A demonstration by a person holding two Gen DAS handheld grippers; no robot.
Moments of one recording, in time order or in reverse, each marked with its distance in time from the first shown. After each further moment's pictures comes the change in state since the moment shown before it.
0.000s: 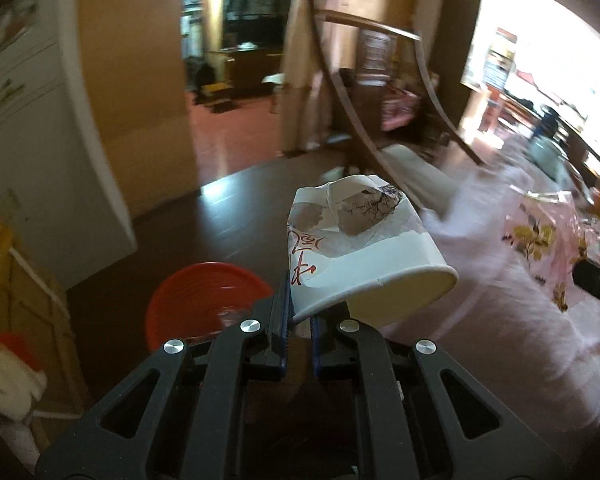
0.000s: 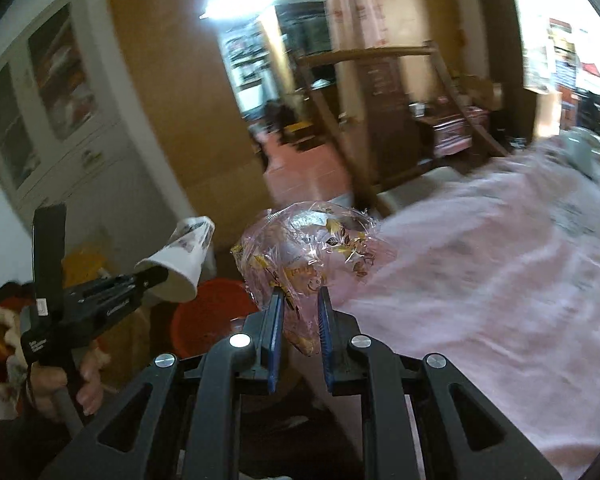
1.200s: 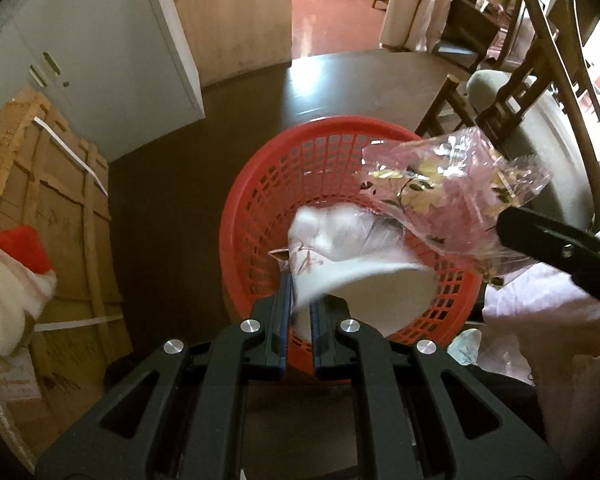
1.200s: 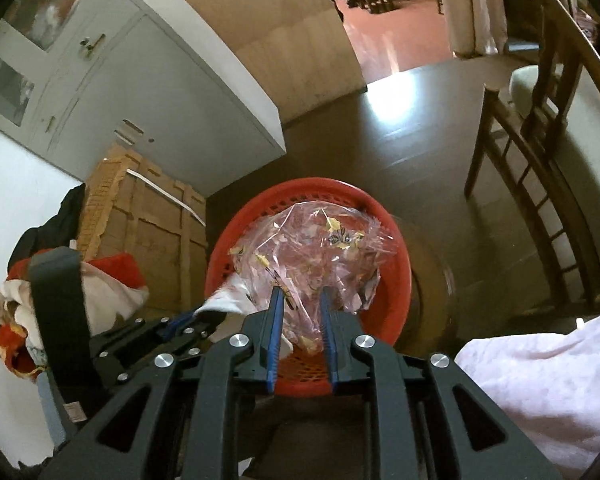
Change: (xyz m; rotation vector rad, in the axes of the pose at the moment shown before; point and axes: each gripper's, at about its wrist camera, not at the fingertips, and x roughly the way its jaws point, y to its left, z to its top) left arm 0.153 0.134 -0.068 -0.212 0.413 0.219; right arm 0.309 0.107 -0.024 0.012 0.511 0.253
